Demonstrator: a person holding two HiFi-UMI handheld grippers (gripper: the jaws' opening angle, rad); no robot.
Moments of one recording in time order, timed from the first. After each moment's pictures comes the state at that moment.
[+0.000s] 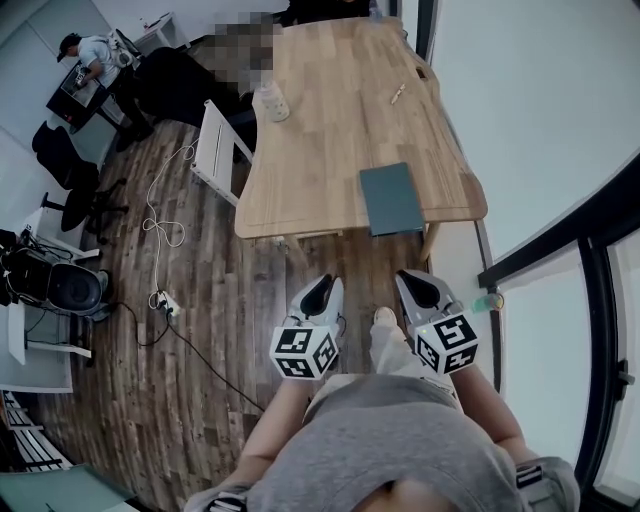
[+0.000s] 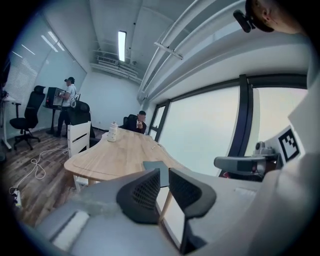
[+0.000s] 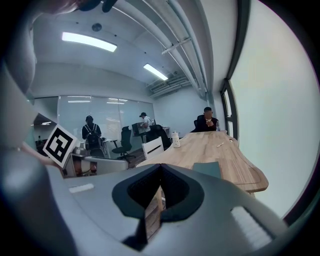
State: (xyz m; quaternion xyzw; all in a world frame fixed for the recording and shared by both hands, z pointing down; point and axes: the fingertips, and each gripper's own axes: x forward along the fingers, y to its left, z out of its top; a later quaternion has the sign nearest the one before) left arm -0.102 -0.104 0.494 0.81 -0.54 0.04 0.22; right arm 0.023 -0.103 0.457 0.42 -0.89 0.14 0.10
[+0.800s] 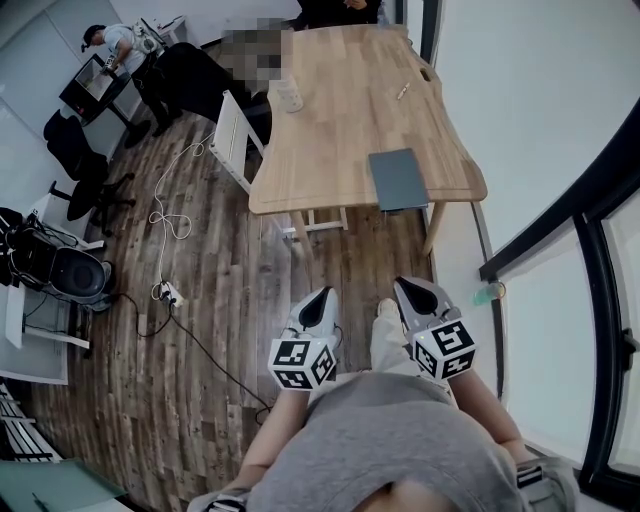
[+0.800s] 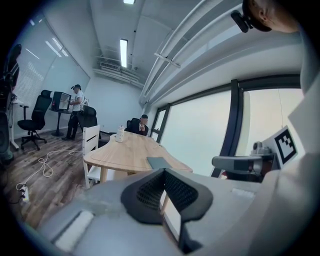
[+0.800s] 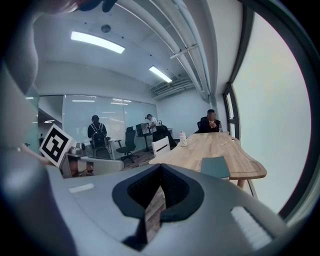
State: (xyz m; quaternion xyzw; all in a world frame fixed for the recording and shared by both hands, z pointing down) left arm -0.132 0.012 0.494 0.81 -0.55 0.03 0.20; right arm -0.005 0.001 0.459 0.42 -0.89 0.13 0.10
